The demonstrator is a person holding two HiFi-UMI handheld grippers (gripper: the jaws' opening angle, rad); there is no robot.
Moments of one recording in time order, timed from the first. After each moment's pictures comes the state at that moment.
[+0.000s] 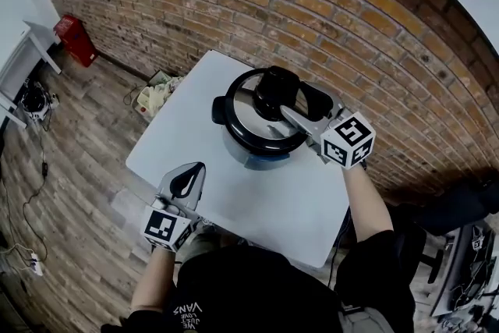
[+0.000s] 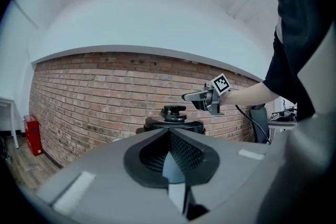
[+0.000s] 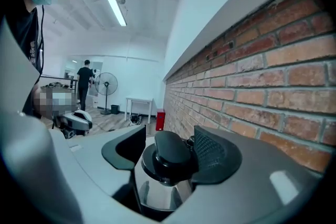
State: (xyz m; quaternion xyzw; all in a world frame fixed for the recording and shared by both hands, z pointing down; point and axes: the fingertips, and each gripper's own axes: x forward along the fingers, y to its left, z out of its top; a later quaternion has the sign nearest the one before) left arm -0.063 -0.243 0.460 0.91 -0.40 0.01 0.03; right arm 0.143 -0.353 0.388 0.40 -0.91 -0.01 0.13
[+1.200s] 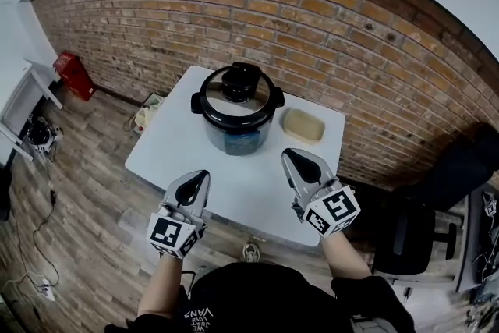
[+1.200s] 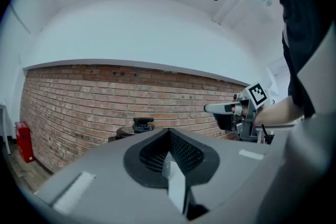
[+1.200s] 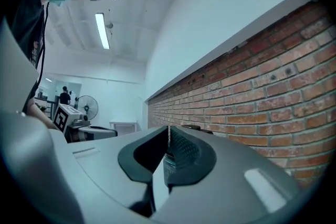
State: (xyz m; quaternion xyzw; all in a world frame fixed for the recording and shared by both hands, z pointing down) left arm -0.011 -0.132 0.423 0.93 -0.37 -0.01 0.01; right arm 0.167 -0.119 0.383 0.52 -0.86 0.01 -0.02
